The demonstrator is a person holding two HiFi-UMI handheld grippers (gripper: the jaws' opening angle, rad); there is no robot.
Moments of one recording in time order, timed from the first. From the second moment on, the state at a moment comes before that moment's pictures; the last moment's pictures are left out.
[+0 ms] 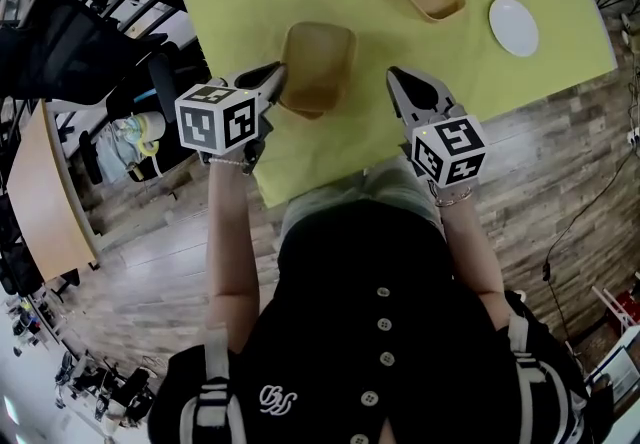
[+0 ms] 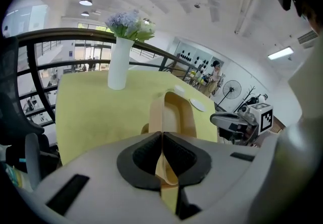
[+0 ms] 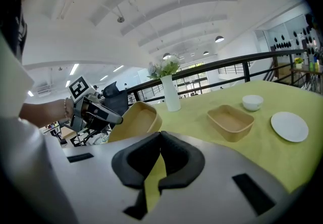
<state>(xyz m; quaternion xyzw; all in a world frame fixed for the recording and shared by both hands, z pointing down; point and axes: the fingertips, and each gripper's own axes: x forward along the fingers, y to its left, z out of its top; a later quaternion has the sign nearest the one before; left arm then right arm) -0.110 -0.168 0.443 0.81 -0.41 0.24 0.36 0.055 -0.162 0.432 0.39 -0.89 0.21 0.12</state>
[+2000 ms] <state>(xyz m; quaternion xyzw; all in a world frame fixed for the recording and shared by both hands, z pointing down) -0.118 -0.175 0.524 0.76 -0.33 0.41 0.37 0.054 -0.181 0.467 0.41 -0.86 0.24 0.16</state>
